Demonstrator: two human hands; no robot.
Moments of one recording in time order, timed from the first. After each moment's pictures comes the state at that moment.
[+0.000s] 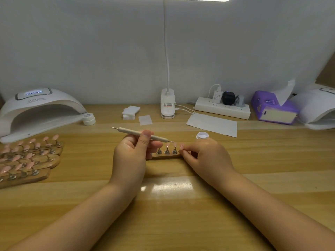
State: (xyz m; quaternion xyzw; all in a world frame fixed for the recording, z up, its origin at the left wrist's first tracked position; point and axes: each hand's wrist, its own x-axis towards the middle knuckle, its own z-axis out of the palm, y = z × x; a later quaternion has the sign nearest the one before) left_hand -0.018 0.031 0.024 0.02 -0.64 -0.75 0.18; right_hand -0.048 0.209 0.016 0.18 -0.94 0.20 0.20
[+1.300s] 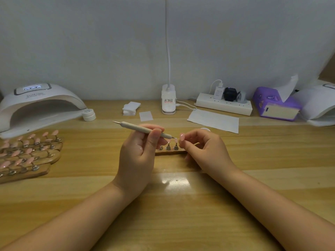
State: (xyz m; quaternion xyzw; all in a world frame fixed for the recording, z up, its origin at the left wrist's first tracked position) left_hand -0.013 0.035 0.022 -0.16 -0.69 -0.64 0.28; right_hand -0.046 0.203 0.018 0.14 -0.81 0.56 0.11
